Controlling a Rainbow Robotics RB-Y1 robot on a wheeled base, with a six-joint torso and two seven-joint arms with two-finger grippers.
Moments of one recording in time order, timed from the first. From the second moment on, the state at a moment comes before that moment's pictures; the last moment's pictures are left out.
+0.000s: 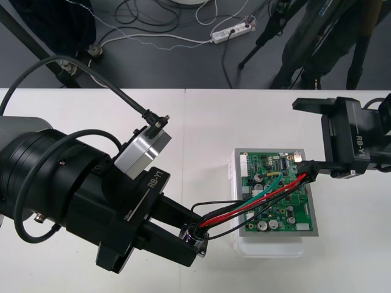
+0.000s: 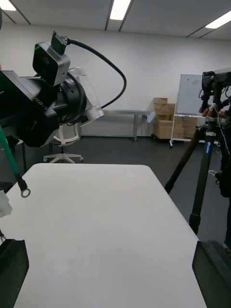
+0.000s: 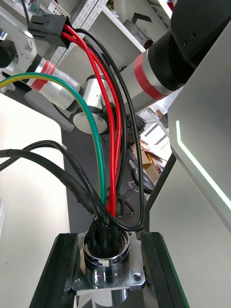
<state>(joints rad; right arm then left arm) -0.23 -0.54 -0.21 -1.65 0.96 -1.57 0.00 -0.25 0.49 -0.12 -2.27 -1.20 -1.55 1.16</state>
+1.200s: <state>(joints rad) -0.22 -0.60 -0.18 -1.64 0.73 -1.57 -0.20 -0.25 0.49 -0.12 -2.26 -1.22 -1.55 1.16</state>
